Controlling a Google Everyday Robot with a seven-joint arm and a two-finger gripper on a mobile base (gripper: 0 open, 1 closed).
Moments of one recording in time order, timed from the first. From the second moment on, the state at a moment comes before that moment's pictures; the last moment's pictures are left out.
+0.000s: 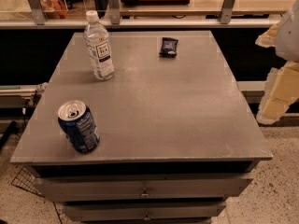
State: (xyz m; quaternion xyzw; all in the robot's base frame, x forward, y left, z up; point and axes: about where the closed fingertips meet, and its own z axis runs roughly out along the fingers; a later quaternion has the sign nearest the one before) arm 0.438 -0.217 0.976 -0.60 0.78 -0.03 0.16
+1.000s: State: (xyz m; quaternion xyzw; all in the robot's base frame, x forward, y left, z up) arm 0.482 -0.152 0.951 -0.61 0.76 0.02 0.23
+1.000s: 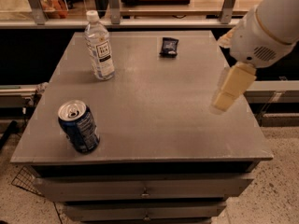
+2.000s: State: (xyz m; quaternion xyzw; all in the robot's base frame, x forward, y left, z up) arm 0.526 -0.068 0.940 -0.59 0.73 0.12 0.32
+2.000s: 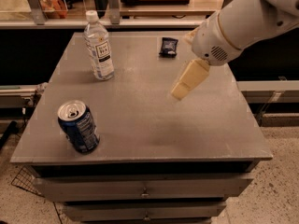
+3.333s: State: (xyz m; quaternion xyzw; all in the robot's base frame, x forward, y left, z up) arm 0.645 0.116 0.929 -0.52 0.67 0.26 0.46
